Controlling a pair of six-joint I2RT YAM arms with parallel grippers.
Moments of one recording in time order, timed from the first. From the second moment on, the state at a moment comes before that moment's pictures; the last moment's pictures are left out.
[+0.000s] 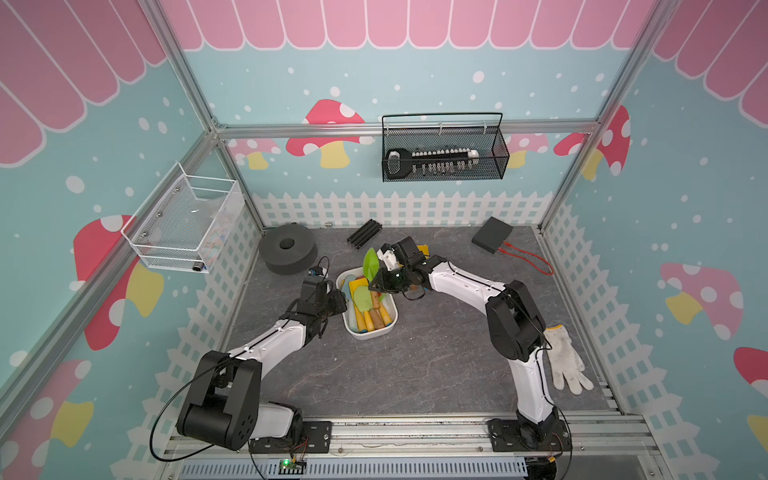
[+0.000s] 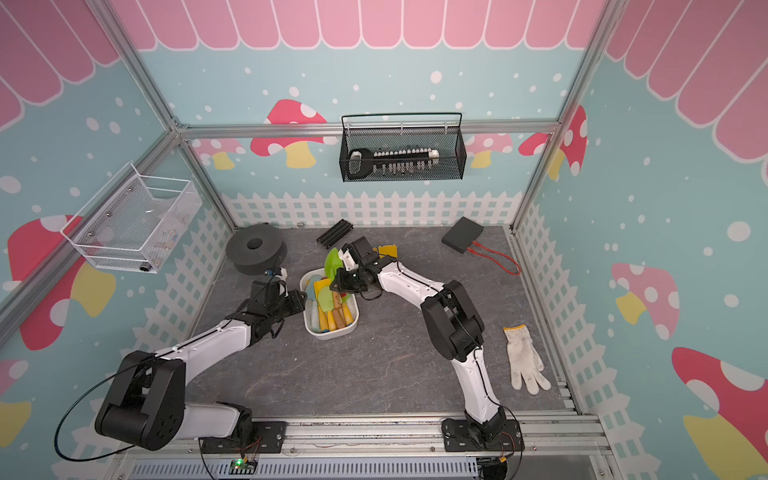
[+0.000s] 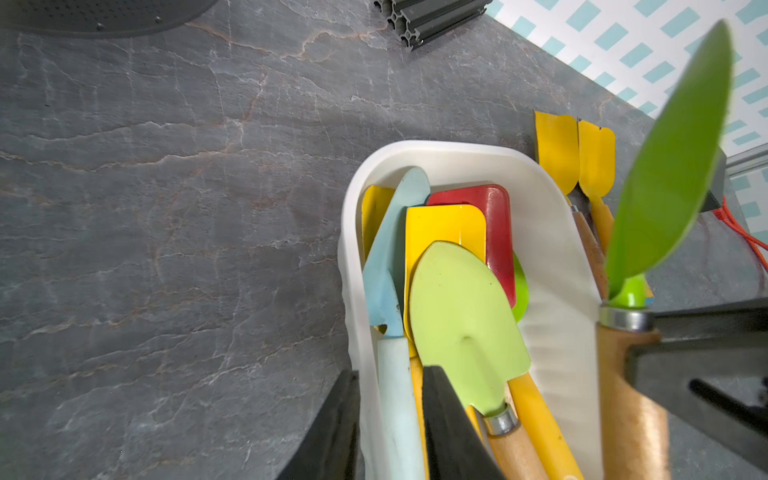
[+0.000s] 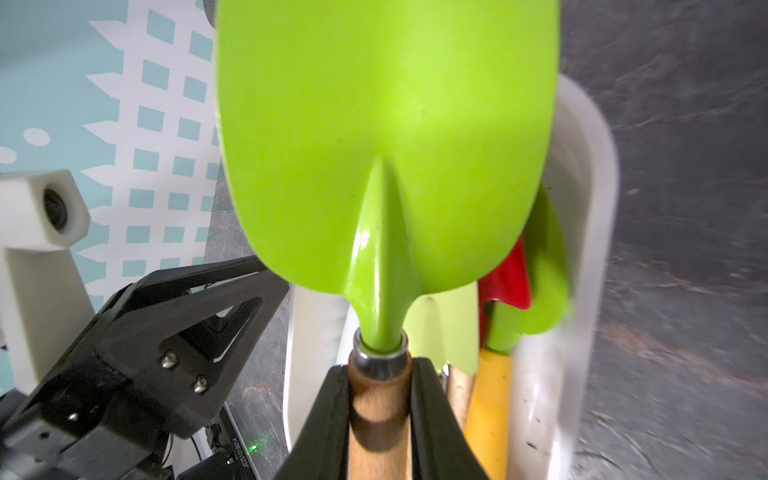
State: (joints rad) left arm -0.21 1.38 0.64 0.04 0.06 -0.49; right arm 0.66 2.10 1.69 -0.44 -0.44 0.54
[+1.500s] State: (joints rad) left arm -0.21 1.39 0.64 0.03 0.06 -0.49; right arm 0.36 2.24 1.96 -0.90 -0.05 0.23
